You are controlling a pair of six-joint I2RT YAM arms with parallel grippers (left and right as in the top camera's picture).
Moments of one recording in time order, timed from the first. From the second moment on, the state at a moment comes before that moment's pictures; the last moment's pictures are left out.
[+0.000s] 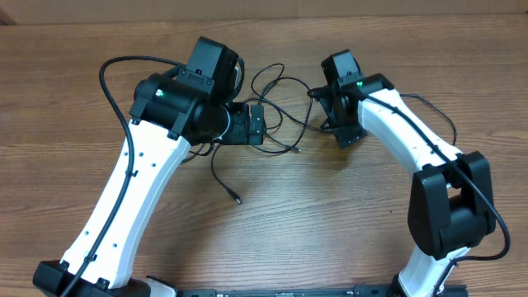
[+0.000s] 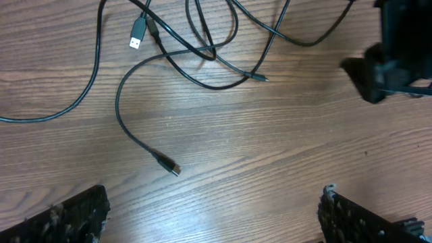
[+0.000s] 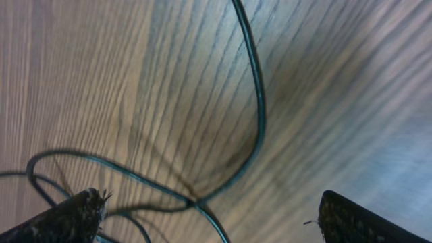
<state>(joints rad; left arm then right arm) -0.42 1.59 1.73 -1.35 0.12 -0.41 0.33 1.92 1.44 -0.79 0.09 1.43</state>
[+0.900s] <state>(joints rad) -0.42 1.59 1.73 -1.33 0.17 -0.41 0.36 1.94 1.19 -0.40 0.01 1.61</state>
